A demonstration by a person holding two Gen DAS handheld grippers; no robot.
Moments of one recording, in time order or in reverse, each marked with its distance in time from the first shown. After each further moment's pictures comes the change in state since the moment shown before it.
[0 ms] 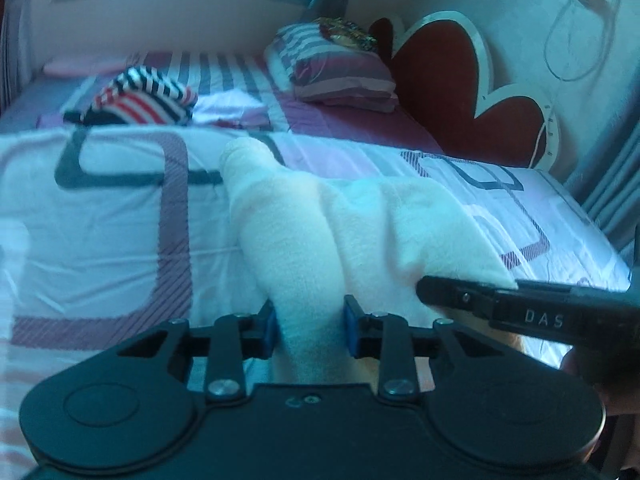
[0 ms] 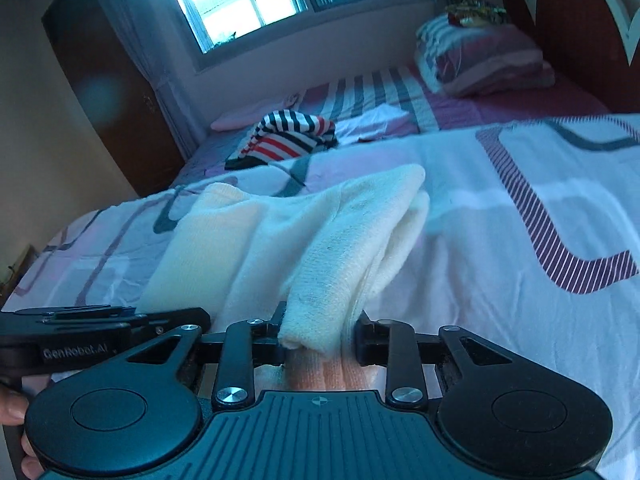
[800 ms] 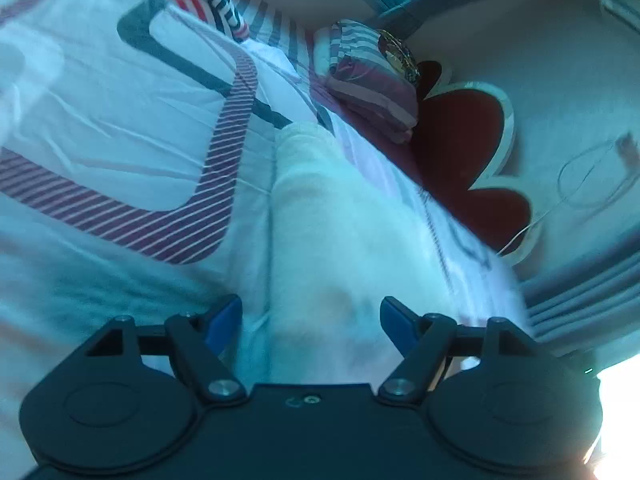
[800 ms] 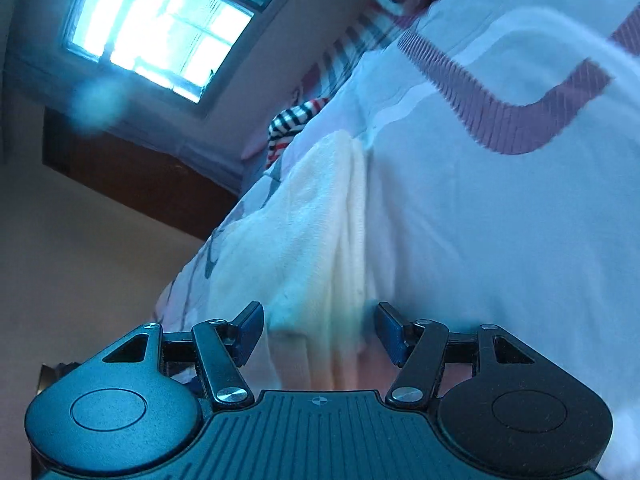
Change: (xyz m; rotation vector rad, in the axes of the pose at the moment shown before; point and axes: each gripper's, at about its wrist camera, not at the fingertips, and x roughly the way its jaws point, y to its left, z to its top) left arm 0.026 0.075 -0.029 -0.498 0.038 -0.234; right arm 0.005 -0.126 0.001 0.492 0.082 0.340
